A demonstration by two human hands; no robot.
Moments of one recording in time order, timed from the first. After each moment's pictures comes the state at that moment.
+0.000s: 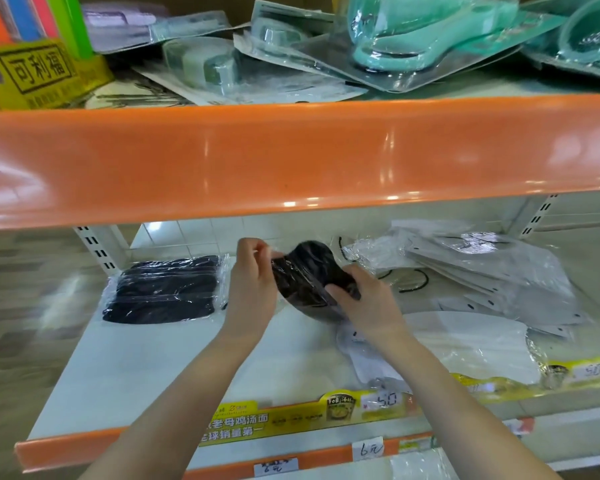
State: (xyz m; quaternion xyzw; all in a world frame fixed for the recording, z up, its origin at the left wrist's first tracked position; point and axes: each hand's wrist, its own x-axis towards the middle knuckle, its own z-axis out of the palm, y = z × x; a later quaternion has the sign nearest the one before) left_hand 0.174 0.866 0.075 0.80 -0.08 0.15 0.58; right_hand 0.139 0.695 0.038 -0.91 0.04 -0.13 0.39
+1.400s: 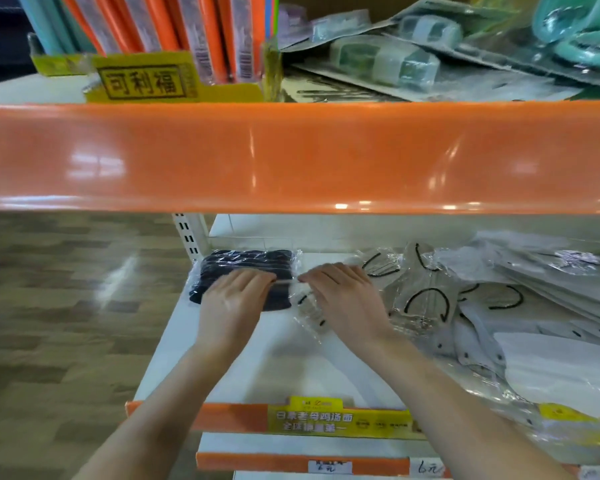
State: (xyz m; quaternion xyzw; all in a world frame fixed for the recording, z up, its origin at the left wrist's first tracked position) left_hand 0.192 1.027 0.027 0.87 -0.25 0.38 0.17; right_hand 0.183 0.828 0.034 -0.89 -0.24 -0.36 0.16
